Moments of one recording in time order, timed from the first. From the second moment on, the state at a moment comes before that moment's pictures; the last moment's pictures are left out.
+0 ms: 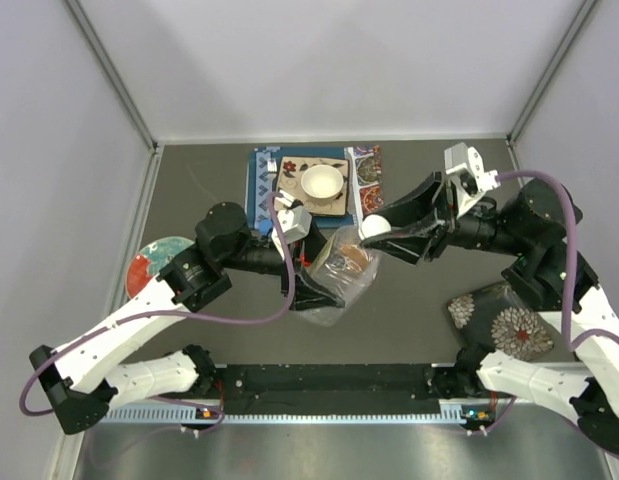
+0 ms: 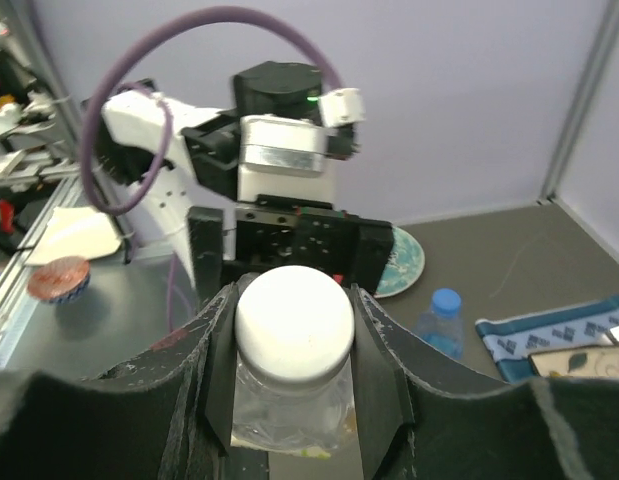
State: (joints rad) left arm -0.86 1.00 1.06 -0.10 0.83 -0.18; right arm 0.73 0.91 1.37 -0.28 -0.67 0.18
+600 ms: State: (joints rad) left arm -0.85 1.06 1.04 0.08 1.28 -0.41; right arm 0.73 0.94 1.38 -0.20 -1.20 0.07
